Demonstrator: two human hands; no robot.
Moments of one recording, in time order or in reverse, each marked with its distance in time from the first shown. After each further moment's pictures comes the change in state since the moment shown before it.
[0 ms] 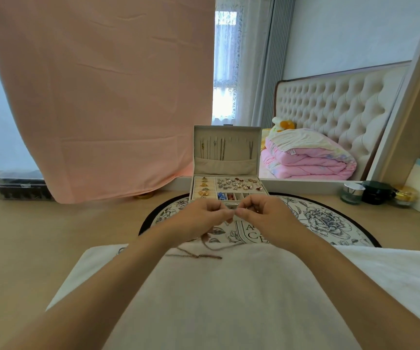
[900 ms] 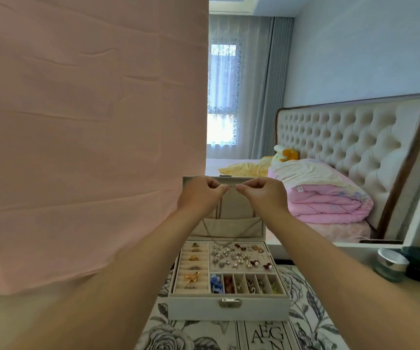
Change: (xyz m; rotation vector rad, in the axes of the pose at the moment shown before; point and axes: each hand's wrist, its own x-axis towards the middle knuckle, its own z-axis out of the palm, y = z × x) left_hand 0.231 0.047 -0.087 0.254 0.607 0.109; right_hand 0.244 0.021 -0.052 0.067 0.464 0.030
